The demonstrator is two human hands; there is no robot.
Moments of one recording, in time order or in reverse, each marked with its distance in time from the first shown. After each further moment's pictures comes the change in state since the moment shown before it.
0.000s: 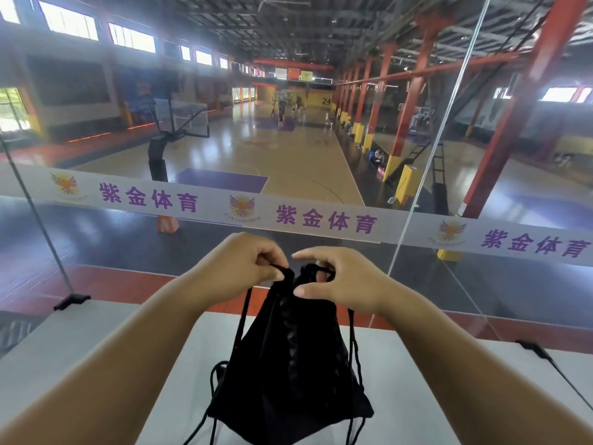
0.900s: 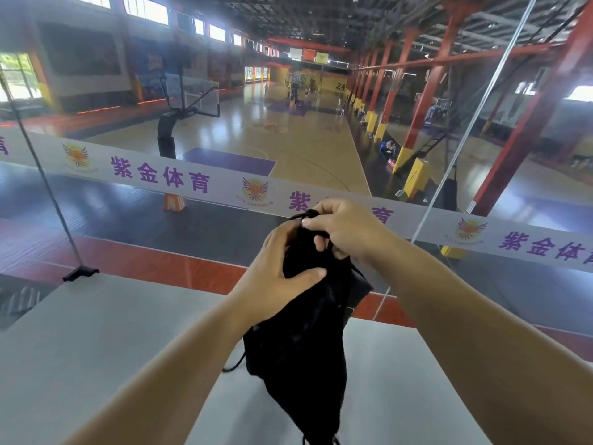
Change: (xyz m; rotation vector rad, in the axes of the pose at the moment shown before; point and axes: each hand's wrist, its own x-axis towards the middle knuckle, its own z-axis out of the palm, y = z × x) left_hand -0.007 -0.021 0.055 -0.401 0.153 0.048; right_hand 0.045 -0.041 -0.011 0.331 0.097 0.227
